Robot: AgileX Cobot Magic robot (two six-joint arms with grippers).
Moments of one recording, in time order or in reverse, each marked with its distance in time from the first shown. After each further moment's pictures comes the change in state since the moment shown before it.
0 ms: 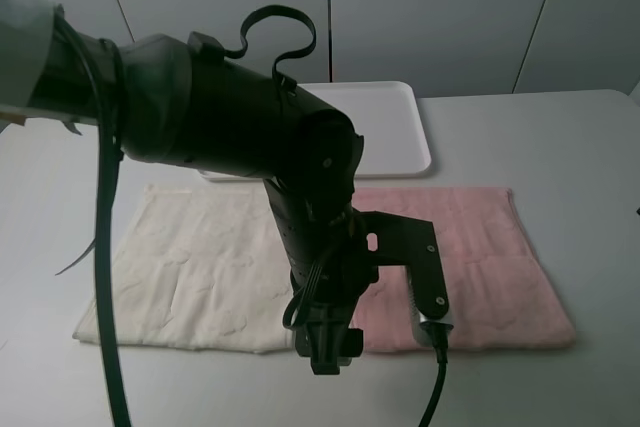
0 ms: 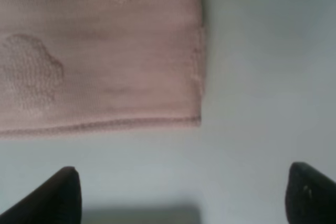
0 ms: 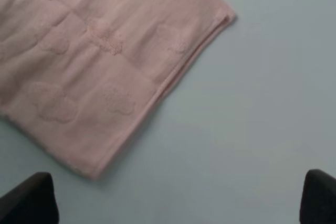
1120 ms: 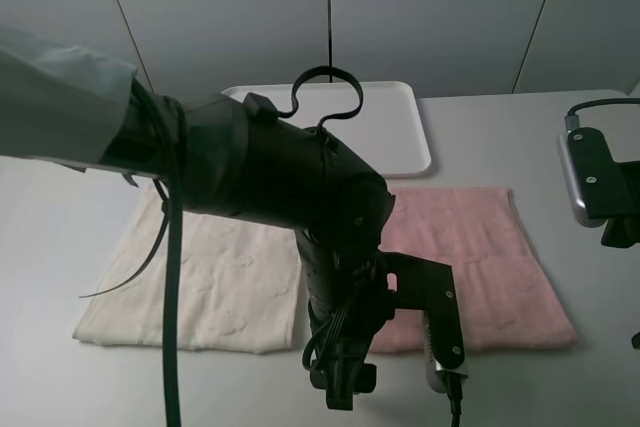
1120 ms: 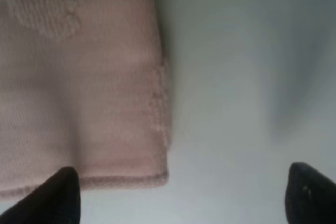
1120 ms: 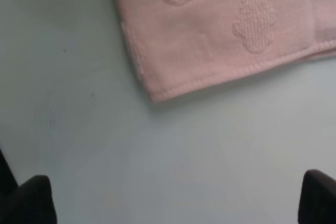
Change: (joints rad) left arm -0.069 0.079 -0.007 0.031 -0.051 -0.031; right arm 0.188 0.325 0.159 -0.170 -0.073 -0.374
